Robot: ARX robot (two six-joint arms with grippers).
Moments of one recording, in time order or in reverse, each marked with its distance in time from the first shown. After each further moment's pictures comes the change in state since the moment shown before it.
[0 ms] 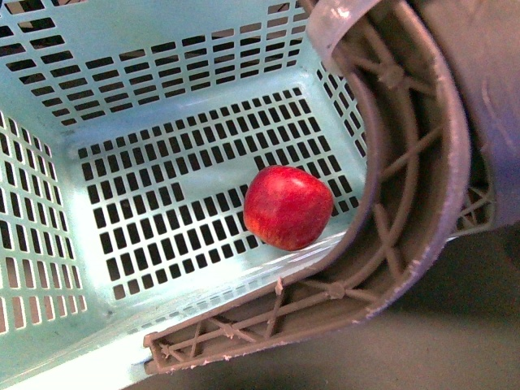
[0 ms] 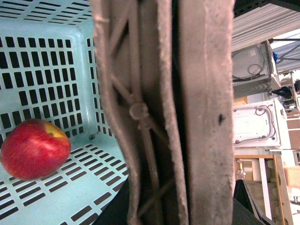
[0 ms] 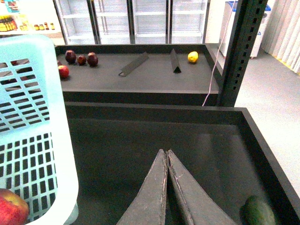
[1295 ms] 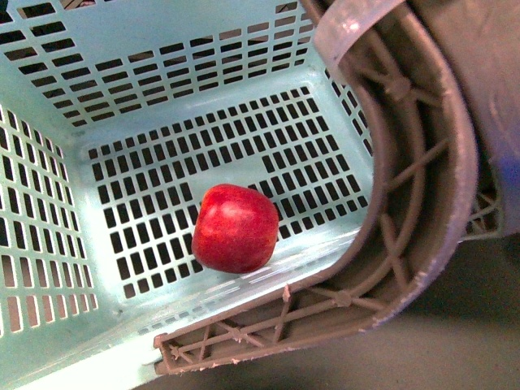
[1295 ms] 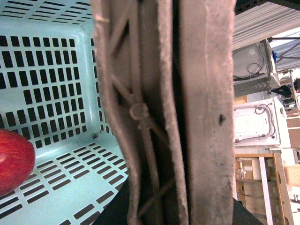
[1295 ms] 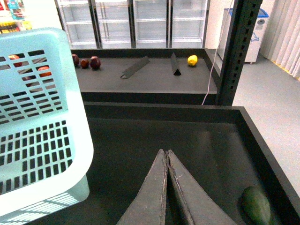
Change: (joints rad) left arm 0.000 -0.001 0.000 0.000 0.001 0.001; right arm 0.000 -0.502 -0.049 -0.432 0.000 -0.001
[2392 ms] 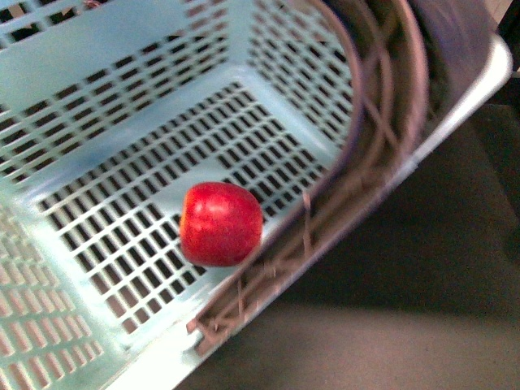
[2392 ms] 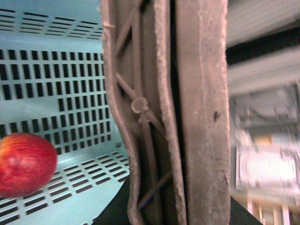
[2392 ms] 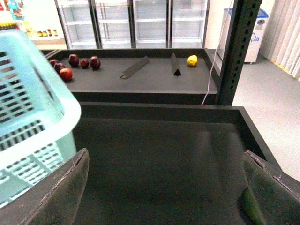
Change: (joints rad) left arm -0.039 0.002 0.028 -0.102 -0.469 -0.263; right arm 0.000 -0.002 0.000 -0.001 -0.001 0.000
